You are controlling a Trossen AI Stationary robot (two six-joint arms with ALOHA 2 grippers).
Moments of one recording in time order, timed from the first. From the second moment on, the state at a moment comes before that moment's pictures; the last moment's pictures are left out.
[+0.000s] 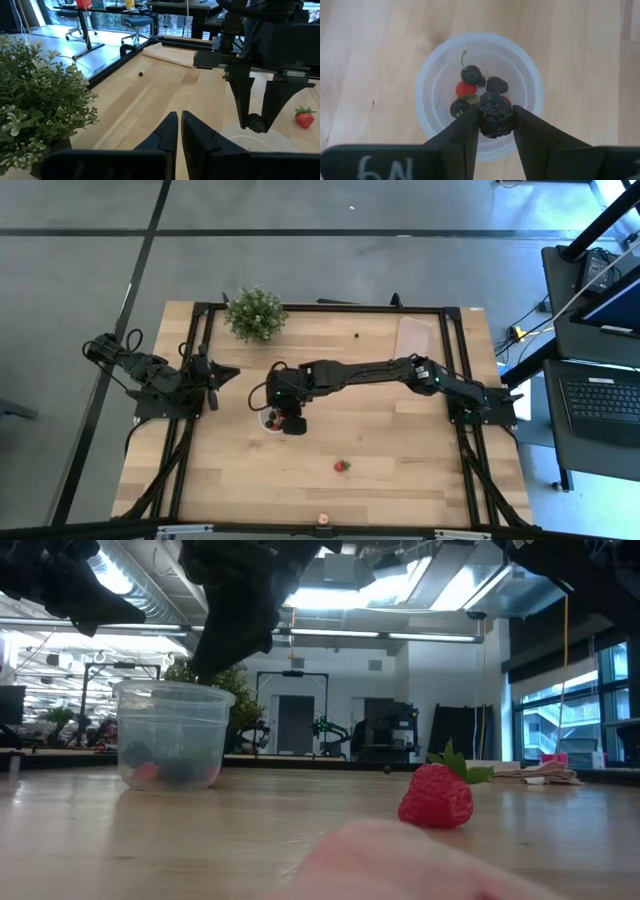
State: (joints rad) left arm -0.47 0.14 0.34 -0.53 -0.80 -0.29; right arm 0.07 2.40 2.30 -0.90 -0.07 -0.03
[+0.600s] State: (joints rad) left arm -0.47 0.14 0.34 -0.53 -0.80 -0.29; right arm 0.07 2.40 2.30 -0.89 -0.07 -0.03
